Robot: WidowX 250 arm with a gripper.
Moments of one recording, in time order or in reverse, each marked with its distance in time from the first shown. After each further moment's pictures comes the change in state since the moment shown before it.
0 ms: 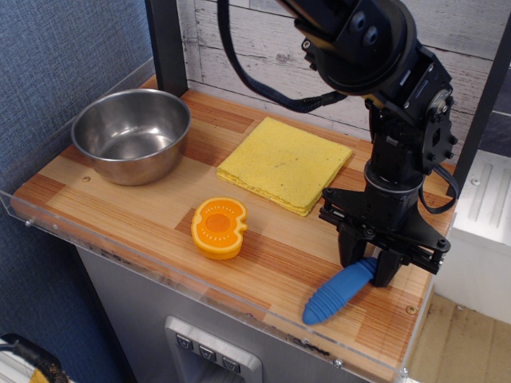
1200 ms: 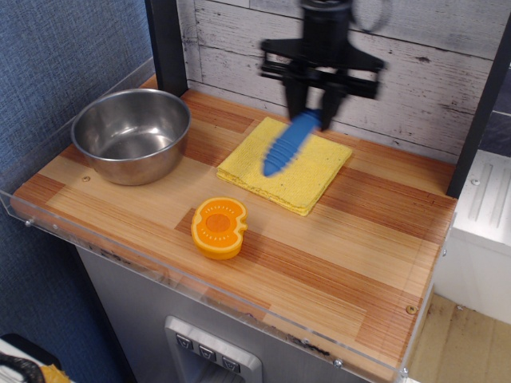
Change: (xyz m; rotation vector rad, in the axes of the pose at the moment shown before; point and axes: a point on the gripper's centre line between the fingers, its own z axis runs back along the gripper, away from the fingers) arm 0.056 0.114 0.090 0.031 -0.078 0.270
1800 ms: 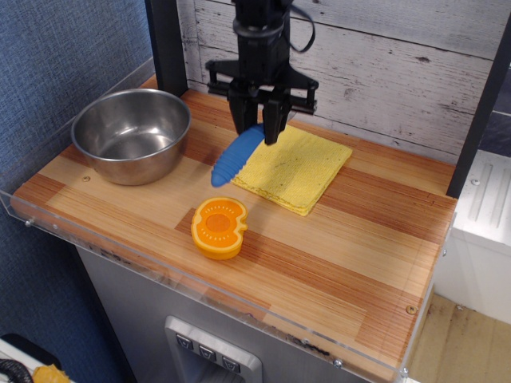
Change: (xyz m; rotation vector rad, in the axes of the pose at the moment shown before) arm -0.004 0.038 -0.030 -0.012 -0.001 -0.005
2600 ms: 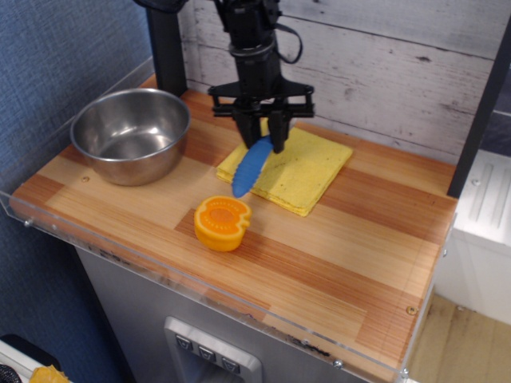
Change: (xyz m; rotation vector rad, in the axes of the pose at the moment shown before) arm 0.022 0.004 -0.033 -0.130 0.039 0.136
